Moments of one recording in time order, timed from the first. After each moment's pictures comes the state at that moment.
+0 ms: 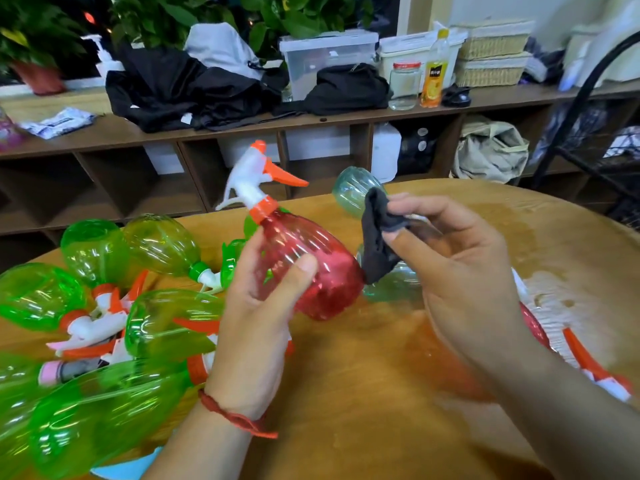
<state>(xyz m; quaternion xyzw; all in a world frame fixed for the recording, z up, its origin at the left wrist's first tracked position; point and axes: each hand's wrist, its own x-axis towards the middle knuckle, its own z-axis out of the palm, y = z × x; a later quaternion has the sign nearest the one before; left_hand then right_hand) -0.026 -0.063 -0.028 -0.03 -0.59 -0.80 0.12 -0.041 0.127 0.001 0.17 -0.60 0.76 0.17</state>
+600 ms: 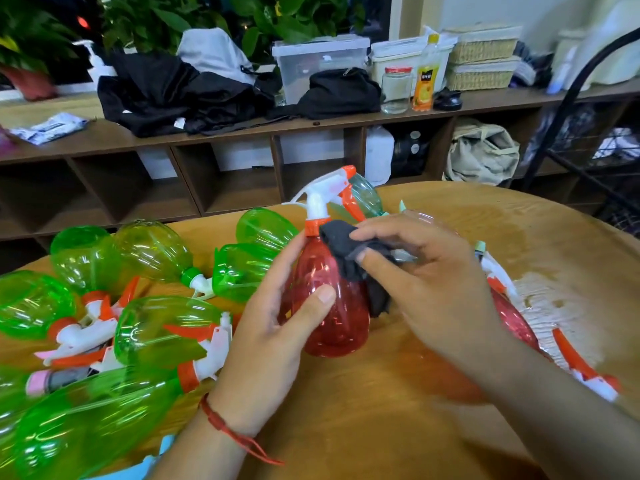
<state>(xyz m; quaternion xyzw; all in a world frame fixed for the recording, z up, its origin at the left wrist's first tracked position) -0.017 -0.060 -0.038 -0.13 -0.71 -0.69 0.08 -0.046 0.131 -0.004 0.20 -0.76 0.58 0.22</state>
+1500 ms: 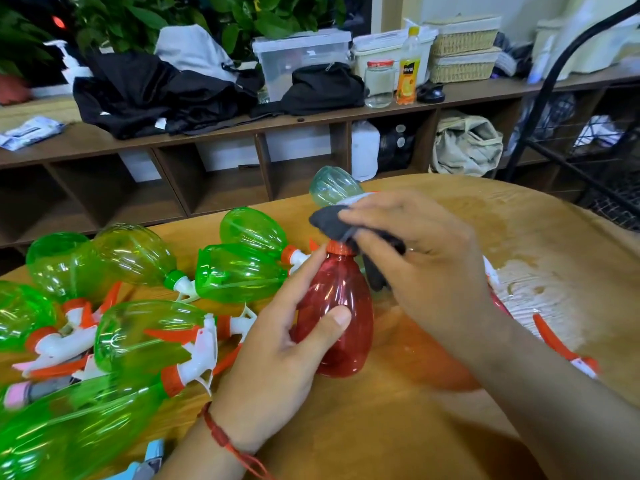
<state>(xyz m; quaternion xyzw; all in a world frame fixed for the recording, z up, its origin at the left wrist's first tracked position) -0.007 -0.047 -0.043 -0.16 -0.76 -0.62 0.02 -0.053 0.149 -0.002 0.24 -0.79 0.42 0.37</state>
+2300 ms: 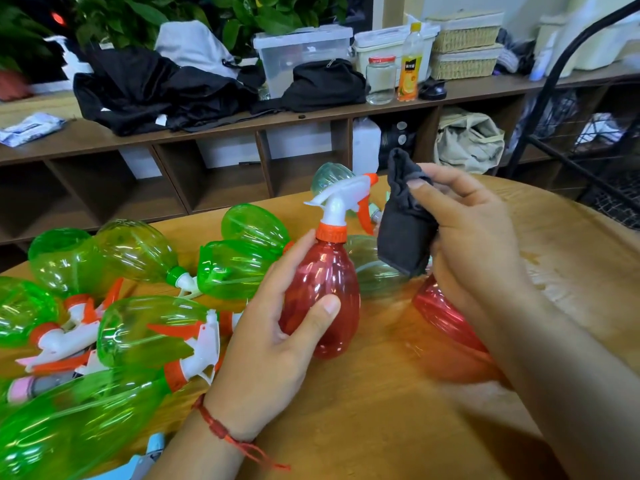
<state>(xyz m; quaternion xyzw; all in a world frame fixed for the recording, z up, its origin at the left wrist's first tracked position) -0.011 -0.056 -0.042 -0.17 -0.78 -0.60 0.08 -0.076 0.167 0.004 -0.01 -0.56 0.81 0.17</state>
